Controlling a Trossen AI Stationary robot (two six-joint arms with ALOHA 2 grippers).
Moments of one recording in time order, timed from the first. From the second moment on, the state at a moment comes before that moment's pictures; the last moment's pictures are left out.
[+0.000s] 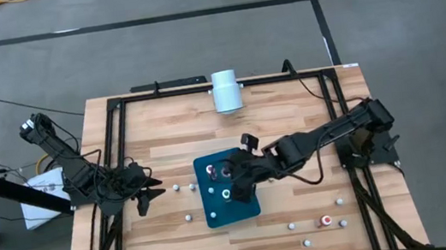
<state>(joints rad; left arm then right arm) -0.80 0.65 0.44 -0.56 -0.72 -1.08 0.32 1.81 1.71 -0.81 0.46 0.39</state>
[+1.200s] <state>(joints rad) -0.80 0.65 0.44 -0.56 -0.72 -1.06 0.29 1.97 1.71 -0.83 0.42 0.39</state>
